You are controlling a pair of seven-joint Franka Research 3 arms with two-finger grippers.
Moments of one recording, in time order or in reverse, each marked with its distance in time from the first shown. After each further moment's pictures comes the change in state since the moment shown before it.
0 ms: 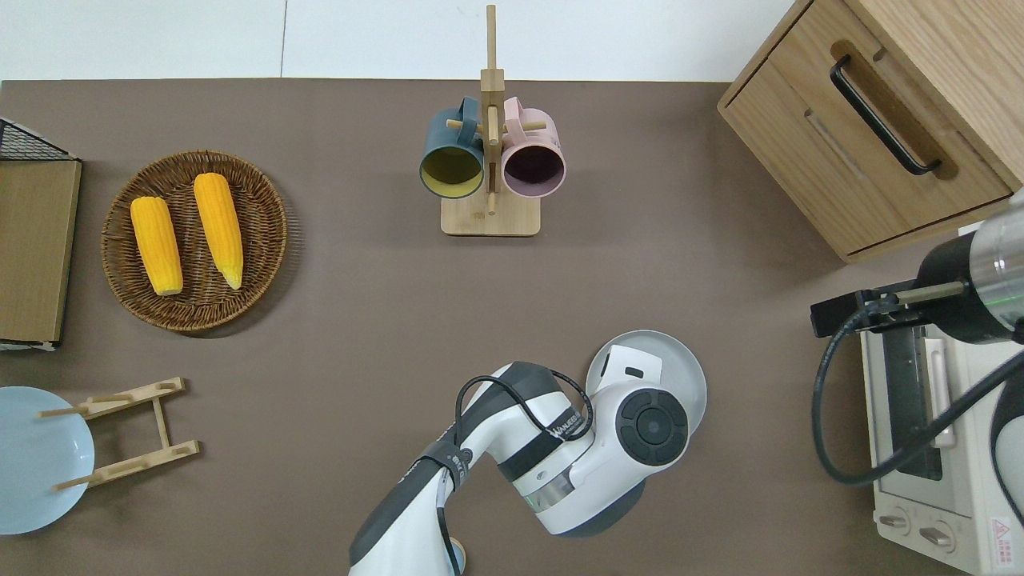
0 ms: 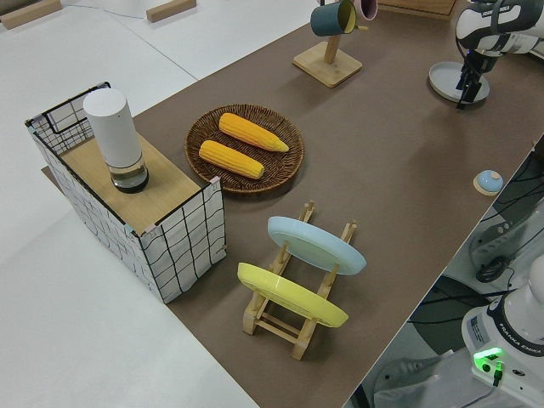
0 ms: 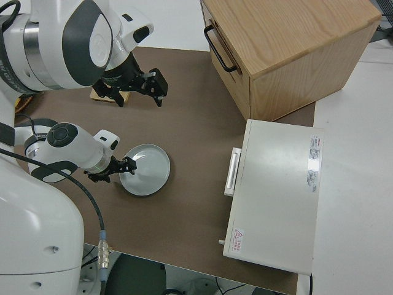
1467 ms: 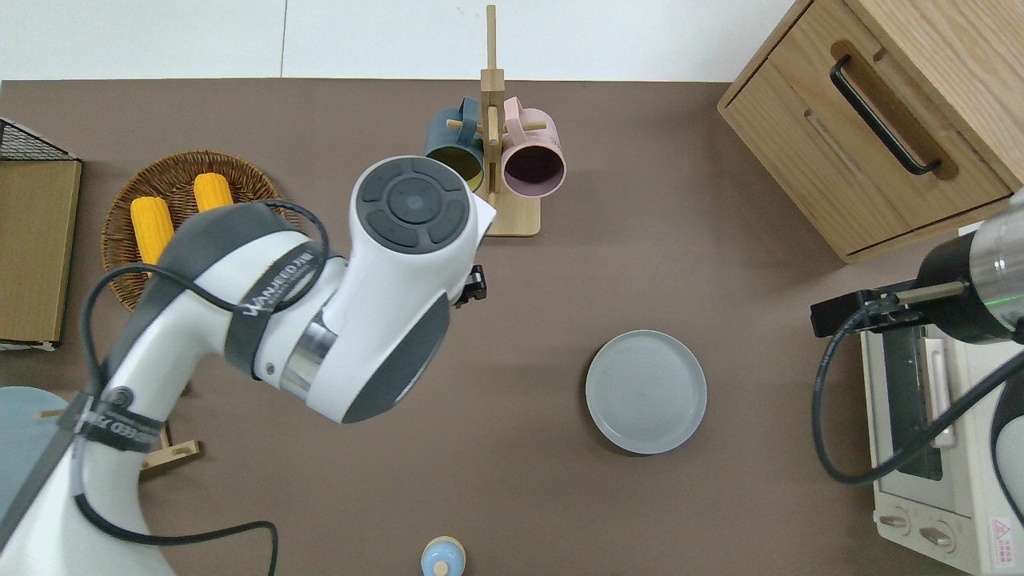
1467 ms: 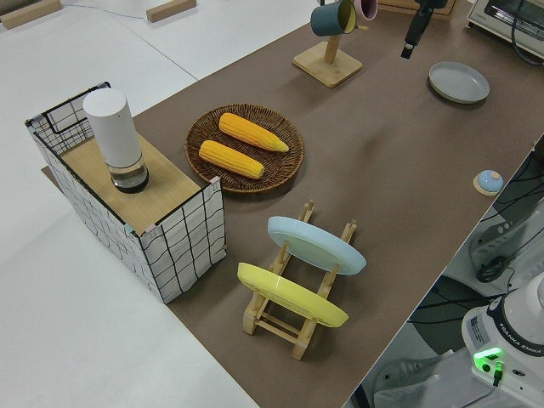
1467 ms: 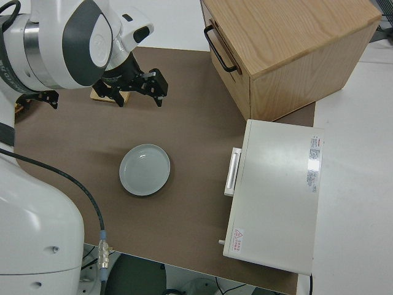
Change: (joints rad) left arm 0.379 -0.192 0.022 0.246 0.062 -0.532 0.685; right arm 0.000 0.000 0.000 0.000 0.000 0.000 0.000
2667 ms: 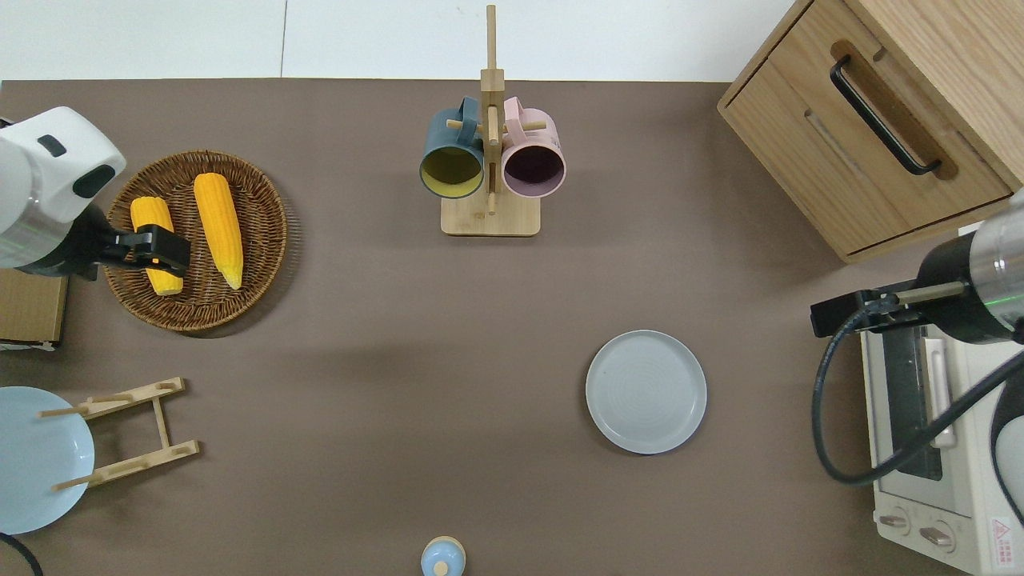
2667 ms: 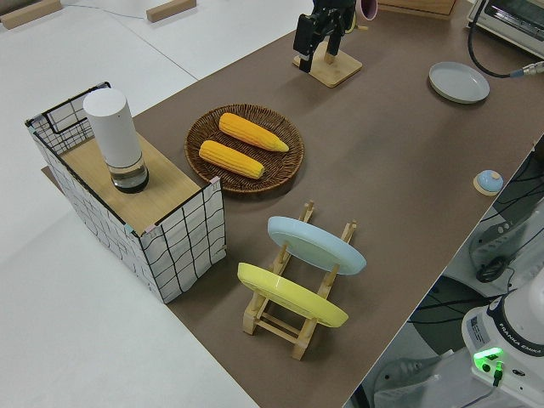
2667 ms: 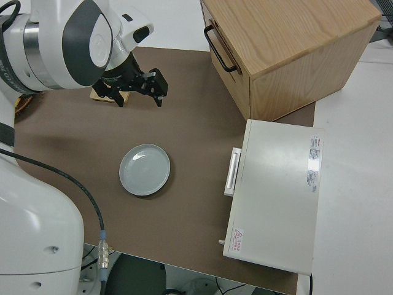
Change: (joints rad) left arm 0.469 -0.125 0.023 0.000 -0.062 -0.069 0.670; right arm 0.000 0.000 0.000 0.000 0.000 0.000 0.000
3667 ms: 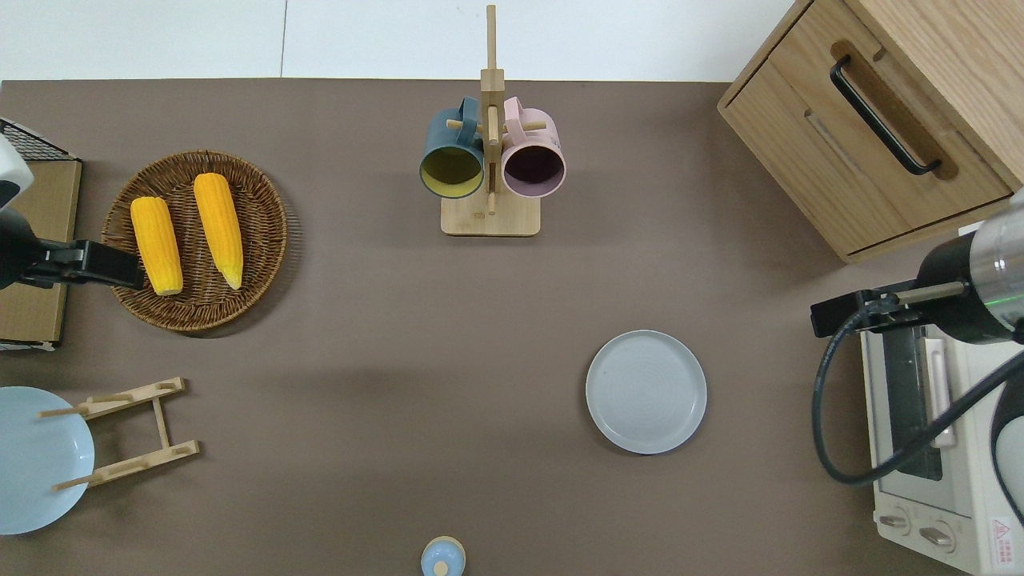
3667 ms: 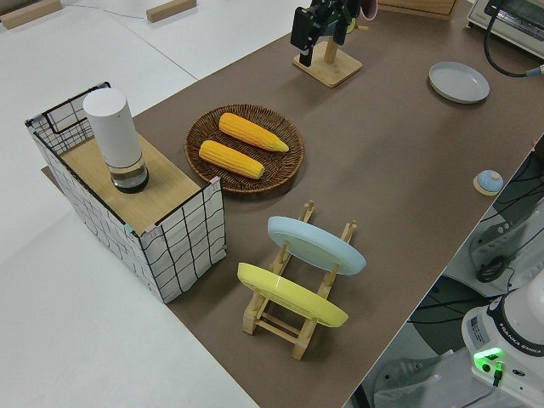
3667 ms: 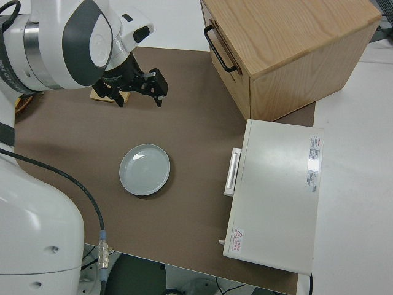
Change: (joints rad) left arm -0.194 -0.071 0.281 -0.001 -0.121 -0.032 0.177; right arm 0.000 0.000 0.000 0.000 0.000 0.000 0.000
